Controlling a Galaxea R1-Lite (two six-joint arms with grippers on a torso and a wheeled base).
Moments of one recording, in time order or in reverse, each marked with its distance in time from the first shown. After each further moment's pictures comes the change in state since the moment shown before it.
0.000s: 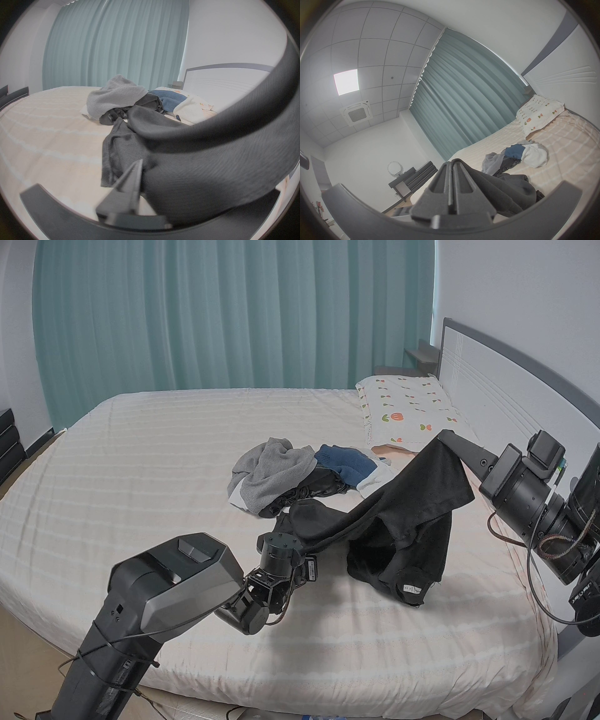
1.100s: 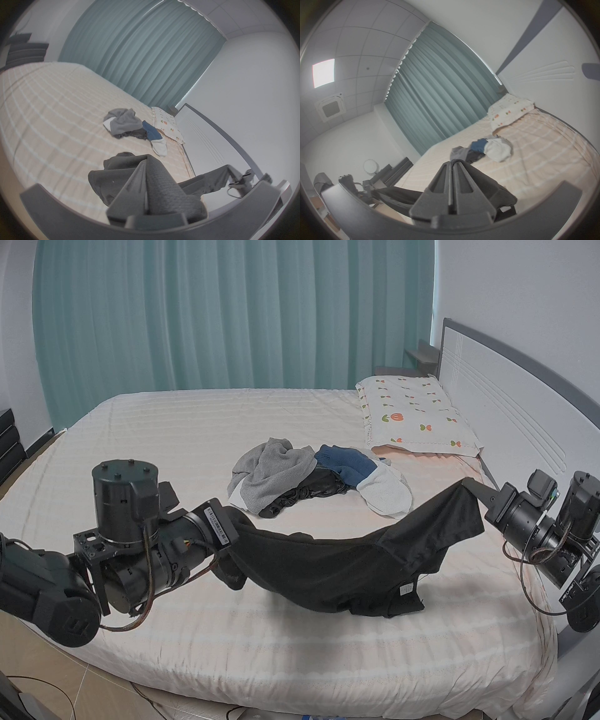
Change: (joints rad) left arm -0.012 -0.996 0.715 0.227 -0.097 -0.429; right arm -0.259 0.111 0.143 -0.028 0.059 -0.006
